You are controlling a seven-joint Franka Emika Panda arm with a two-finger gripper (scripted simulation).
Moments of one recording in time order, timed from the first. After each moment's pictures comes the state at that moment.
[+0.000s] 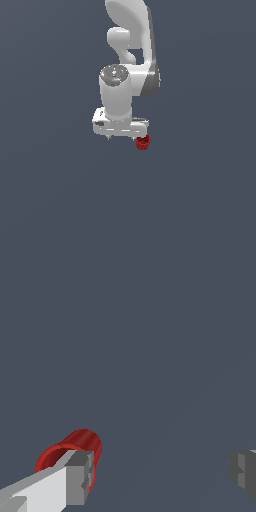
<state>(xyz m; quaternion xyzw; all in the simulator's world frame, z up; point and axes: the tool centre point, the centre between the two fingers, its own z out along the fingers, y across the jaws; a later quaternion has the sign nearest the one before) -0.002 -0.028 0.156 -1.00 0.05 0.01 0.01</state>
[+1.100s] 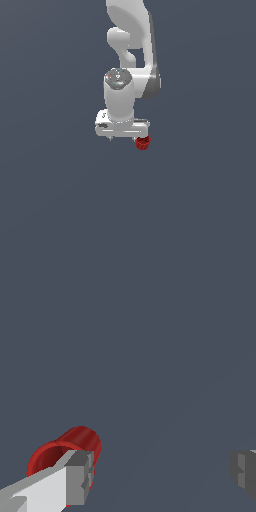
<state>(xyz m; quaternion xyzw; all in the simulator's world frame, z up) -0.007 -0.023 0.143 -1.00 0.03 0.01 0.00</state>
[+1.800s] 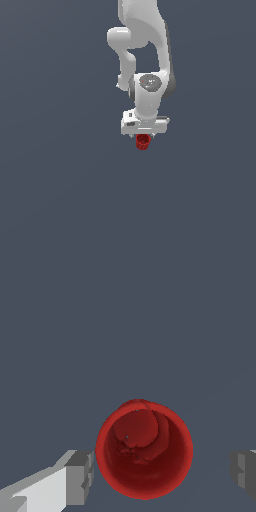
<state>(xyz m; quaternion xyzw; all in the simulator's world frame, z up) -0.052 0.068 0.101 -1.00 -0.02 0.00 0.00</state>
